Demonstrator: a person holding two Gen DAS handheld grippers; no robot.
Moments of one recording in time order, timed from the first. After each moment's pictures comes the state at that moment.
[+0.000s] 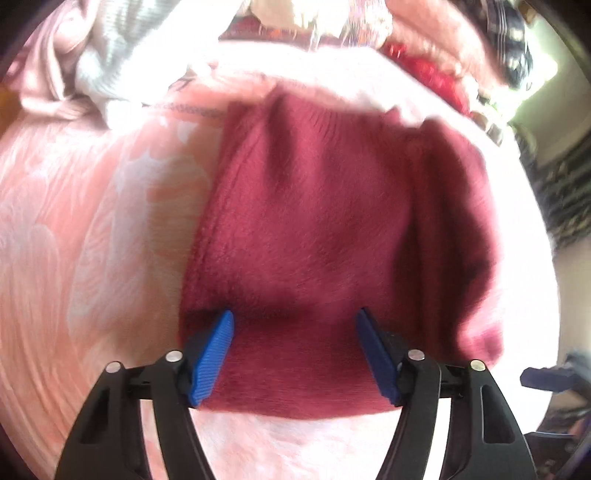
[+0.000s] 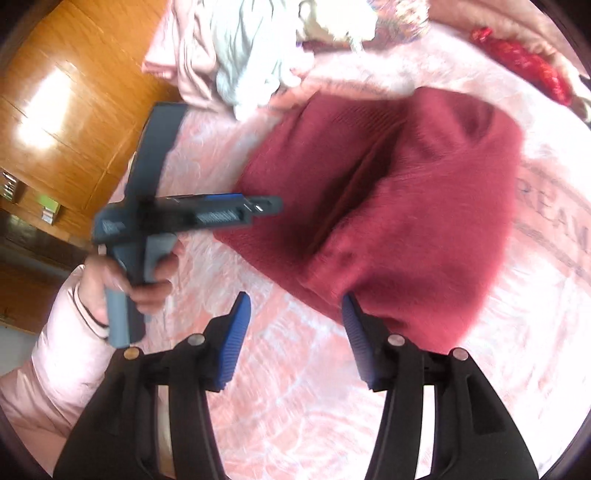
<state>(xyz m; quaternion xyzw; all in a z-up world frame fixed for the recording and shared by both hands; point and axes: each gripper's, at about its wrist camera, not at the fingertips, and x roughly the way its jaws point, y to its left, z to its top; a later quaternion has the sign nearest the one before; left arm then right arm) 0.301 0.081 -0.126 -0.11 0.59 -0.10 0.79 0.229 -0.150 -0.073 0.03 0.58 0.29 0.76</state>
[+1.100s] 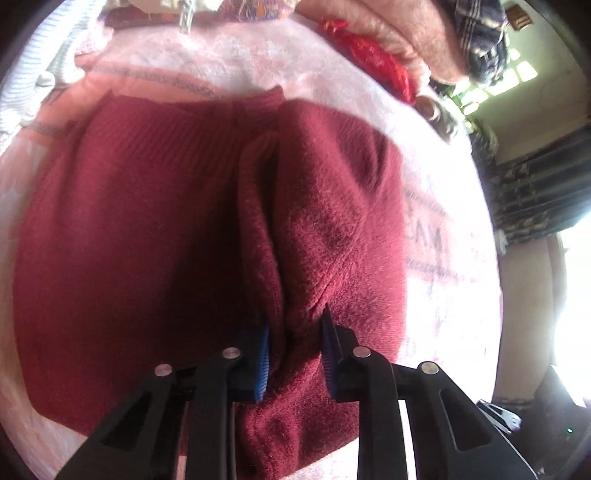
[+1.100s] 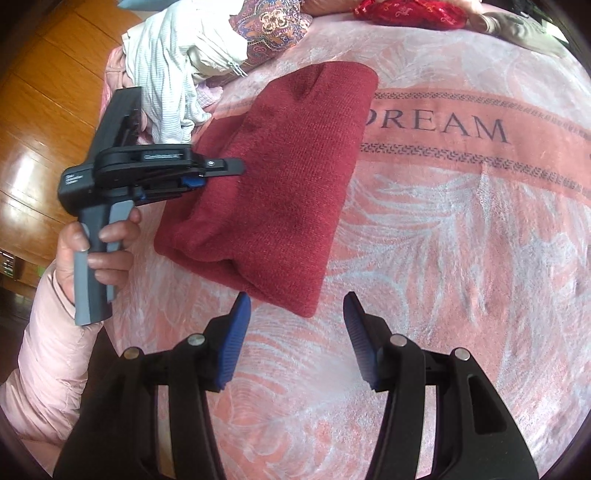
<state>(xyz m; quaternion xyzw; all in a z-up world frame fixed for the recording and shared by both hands) 0.352 -0.041 -0.123 -0.16 0.62 -0.18 0.75 0.210 -0.293 -0.110 0.14 0.58 0.22 0.77</state>
